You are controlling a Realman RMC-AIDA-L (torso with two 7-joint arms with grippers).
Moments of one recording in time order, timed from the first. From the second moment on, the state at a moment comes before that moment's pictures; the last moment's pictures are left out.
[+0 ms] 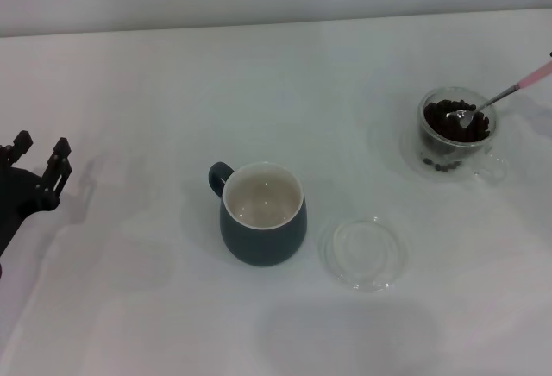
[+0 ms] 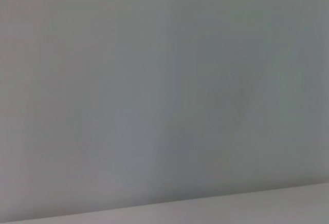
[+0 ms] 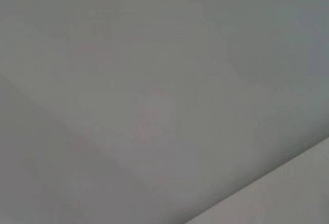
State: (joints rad) left arm -0.32 -2.08 -1.22 -0.19 -0.13 -1.09 2.83; right arm 0.31 1.93 -0.46 -0.57 1.41 1.29 -1.16
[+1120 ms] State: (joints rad) left arm -0.33 -2.08 -1.22 -0.18 -0.13 -1.09 2.83; right arm 0.32 1.87 -0.37 -0.38 1.43 1.30 -1.03
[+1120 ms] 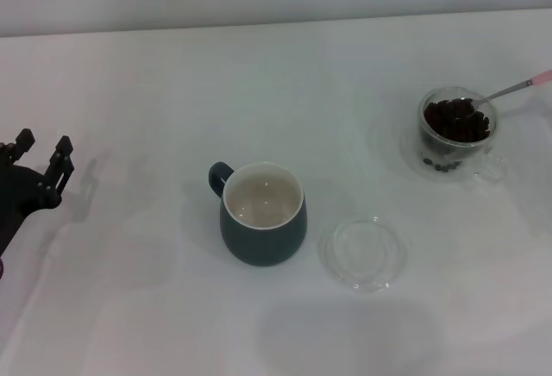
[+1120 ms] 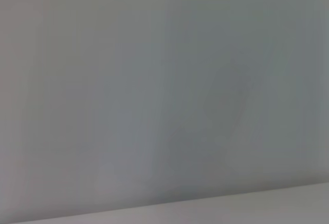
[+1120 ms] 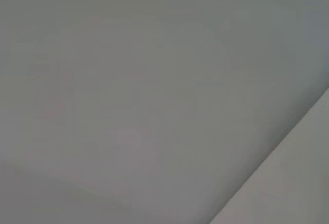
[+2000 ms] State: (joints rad) left arm -0.34 -2.08 -1.22 -0.17 -0.12 -1.09 2.83; right arm 0.35 1.92 -0.40 -0.39 1.42 1.39 -0.99
